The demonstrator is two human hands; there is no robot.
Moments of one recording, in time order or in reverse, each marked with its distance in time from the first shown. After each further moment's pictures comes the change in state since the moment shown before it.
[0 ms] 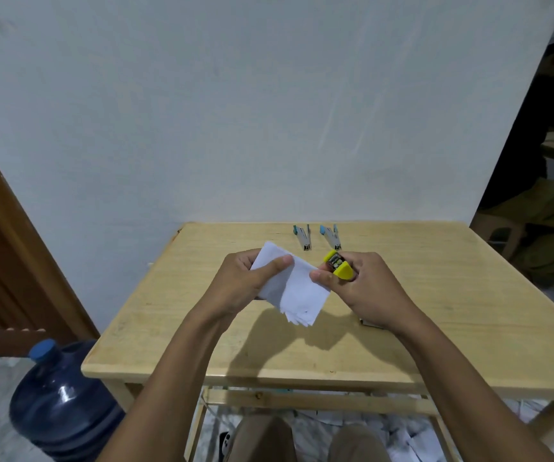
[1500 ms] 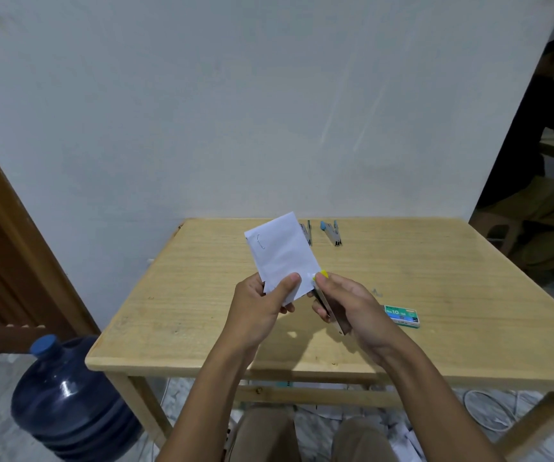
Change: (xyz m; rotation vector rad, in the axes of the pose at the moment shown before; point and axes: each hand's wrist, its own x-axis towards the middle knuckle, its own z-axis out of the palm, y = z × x) left_hand -0.025 -0.030 0.033 -0.177 0.139 0.032; right_hand -0.028 0.004 0.032 0.537 -0.177 0.212
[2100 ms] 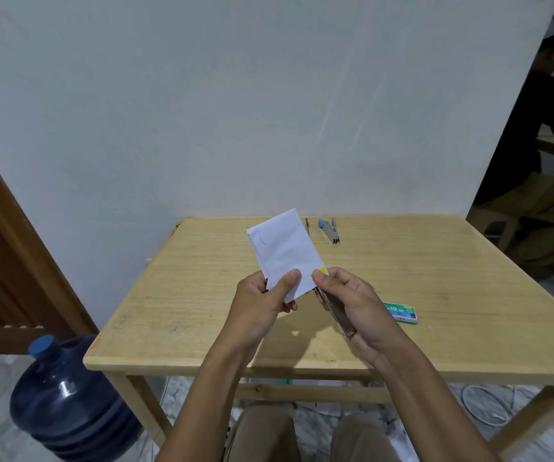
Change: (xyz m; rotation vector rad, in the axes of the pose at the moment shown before) left_hand 0.000 0.001 0.003 -0.057 -0.056 -0.036; right_hand 0.001 0.005 0.001 0.269 0.098 0.002
